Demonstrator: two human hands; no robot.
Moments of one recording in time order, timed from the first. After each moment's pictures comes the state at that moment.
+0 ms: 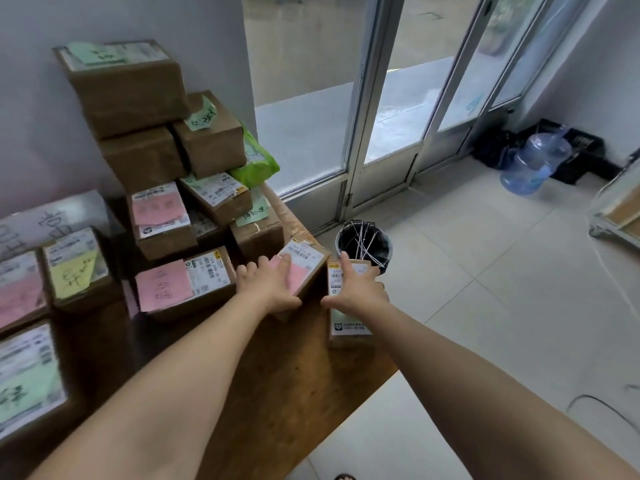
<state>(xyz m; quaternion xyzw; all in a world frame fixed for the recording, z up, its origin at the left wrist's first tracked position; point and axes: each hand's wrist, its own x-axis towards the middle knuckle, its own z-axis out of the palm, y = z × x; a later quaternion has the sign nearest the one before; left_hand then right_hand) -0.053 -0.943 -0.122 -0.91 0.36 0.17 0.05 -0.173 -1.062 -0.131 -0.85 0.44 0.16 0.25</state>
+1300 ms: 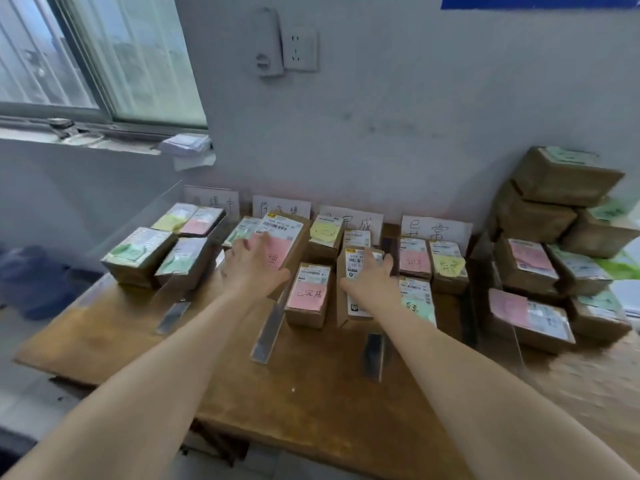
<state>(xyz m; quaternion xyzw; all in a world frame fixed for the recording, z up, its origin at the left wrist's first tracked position) -0.075 -0.359 0.010 -0.97 -0.14 -0.07 -0.18 -0.044 -0.557 -0.034 -0.96 0.06 0.04 0.27</state>
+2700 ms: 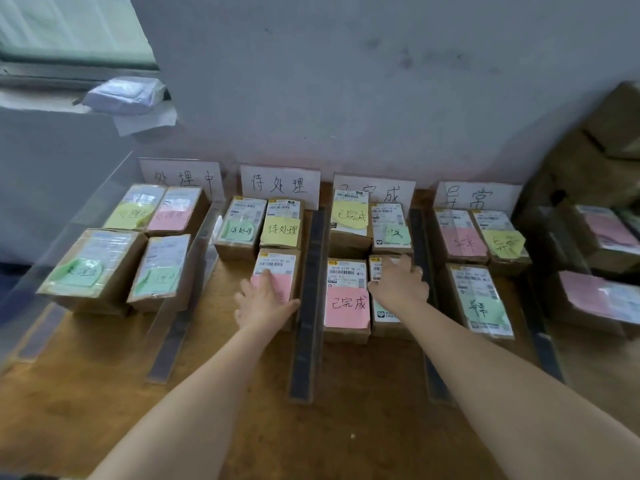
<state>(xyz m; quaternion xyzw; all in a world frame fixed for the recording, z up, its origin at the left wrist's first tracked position) 0.026 -0.282 -0.132 -0.95 -0.18 0.10 -0.22 0.049 -0.496 -0.113 -0.98 0.13 0.13 0.10</state>
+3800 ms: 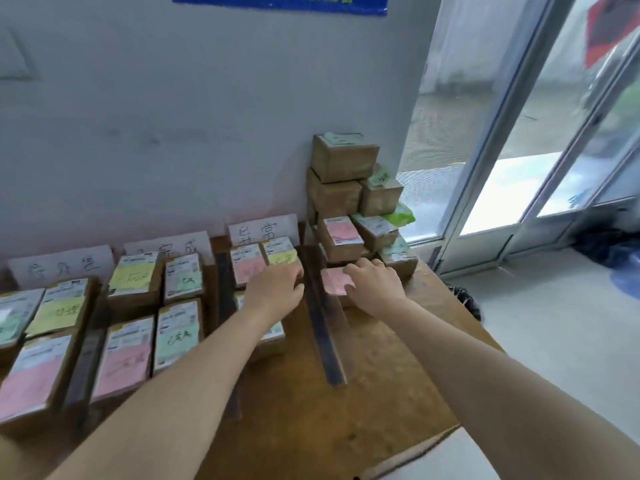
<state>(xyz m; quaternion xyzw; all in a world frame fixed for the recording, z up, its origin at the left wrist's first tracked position) -0.029 -0.638 -0.019 -0.93 0.31 -0.06 -0.16 -0.098 -0.813 -0.016 -0.99 0.12 -0.01 0.01</state>
